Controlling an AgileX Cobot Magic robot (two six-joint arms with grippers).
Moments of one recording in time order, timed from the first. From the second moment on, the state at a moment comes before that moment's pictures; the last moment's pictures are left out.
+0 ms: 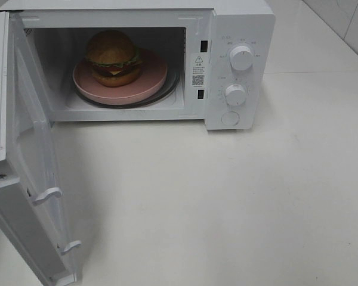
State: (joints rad) left arm 0.01 0.61 -0.20 0.04 -0.22 -0.01; right arm 0.08 0.00 -0.51 -0.15 1.00 0.20
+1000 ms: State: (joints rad) left arm 0.01 1.32 -0.19 0.70 -0.84 -0.37; right arm 0.08 0.00 -0.51 -0.15 1.00 0.20
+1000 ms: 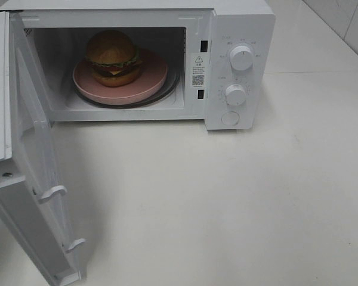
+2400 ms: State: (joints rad) left arm -0.37 1.59 -0.37 0.41 -0.89 -0.32; right arm 0.08 0.00 -0.51 -0.15 1.00 0.20
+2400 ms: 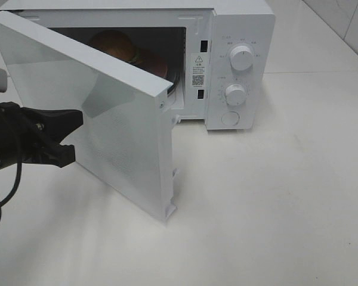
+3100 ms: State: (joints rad) left arm -0.55 1.77 -0.60 0.23 -0.89 -0.28; right arm 0.08 0.00 -0.51 -0.15 1.00 0.20
